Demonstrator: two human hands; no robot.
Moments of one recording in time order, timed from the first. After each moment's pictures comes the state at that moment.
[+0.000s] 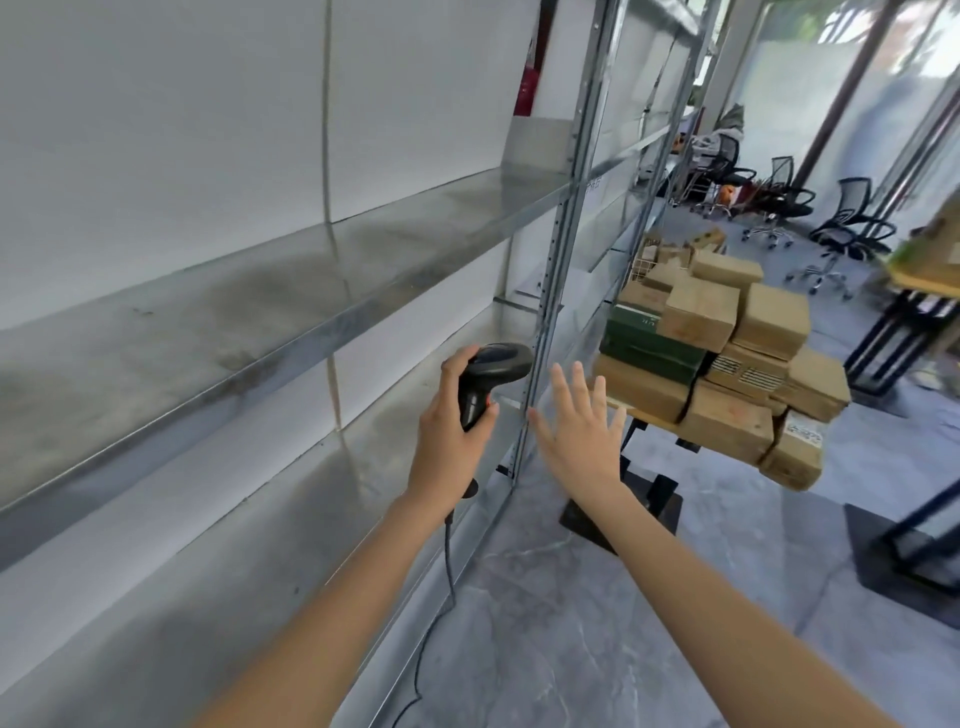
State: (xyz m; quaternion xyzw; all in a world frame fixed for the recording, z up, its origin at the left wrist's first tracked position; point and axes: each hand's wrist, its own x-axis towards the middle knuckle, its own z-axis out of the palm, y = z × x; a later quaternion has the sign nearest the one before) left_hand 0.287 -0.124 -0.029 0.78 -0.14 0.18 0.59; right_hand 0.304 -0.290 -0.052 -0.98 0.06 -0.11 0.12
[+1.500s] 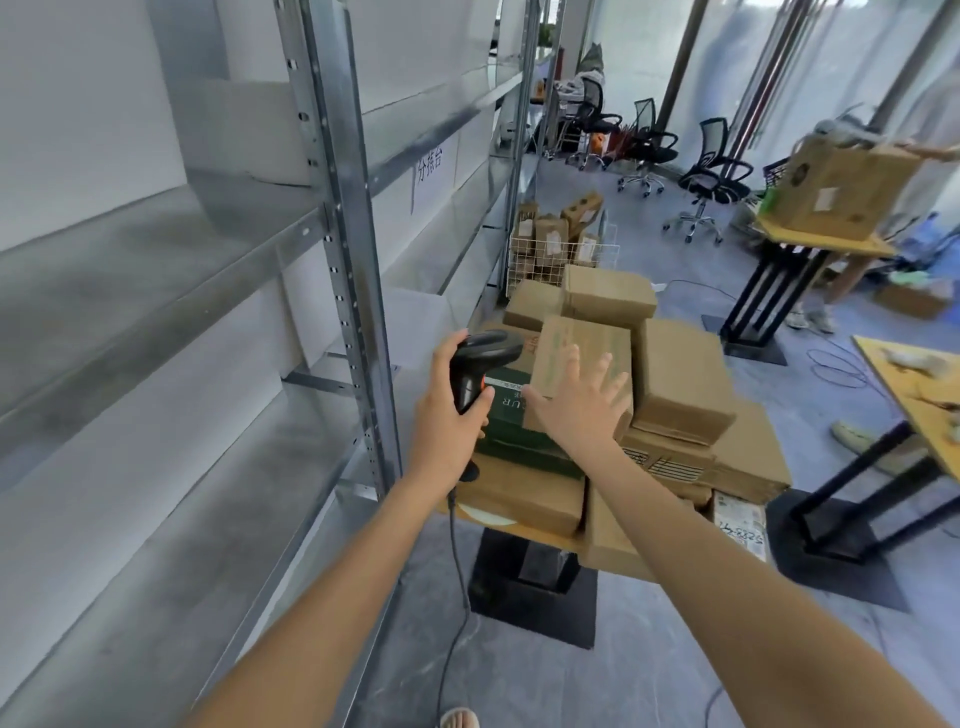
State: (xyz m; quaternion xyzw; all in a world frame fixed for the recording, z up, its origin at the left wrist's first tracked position) left_hand 0.718 -0.499 -0.073 0.76 -0.21 0.06 0.61; right_hand 0.697 -0.664 -0.069 -0.93 0.32 -0.06 0.16
